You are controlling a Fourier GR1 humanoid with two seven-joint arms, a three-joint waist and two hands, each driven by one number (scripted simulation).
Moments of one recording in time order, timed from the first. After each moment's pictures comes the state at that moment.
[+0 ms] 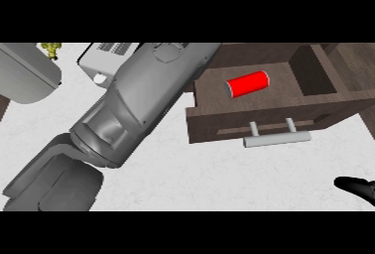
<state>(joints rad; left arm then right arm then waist) -1.61 0.00 -0.33 -0.34 0.47 0.64 0.09 -0.09 -0.18 -0.29 -2.21 -0.05 0.09 0.36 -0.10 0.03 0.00</state>
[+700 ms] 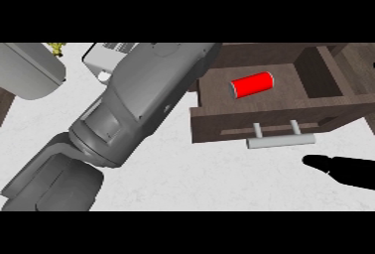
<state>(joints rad) -1.62 0.00 -0.30 -0.33 0.60 0.66 0.03 -0.18 -0.30 -0.13 -2.10 0.29 0.13 0.22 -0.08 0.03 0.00</state>
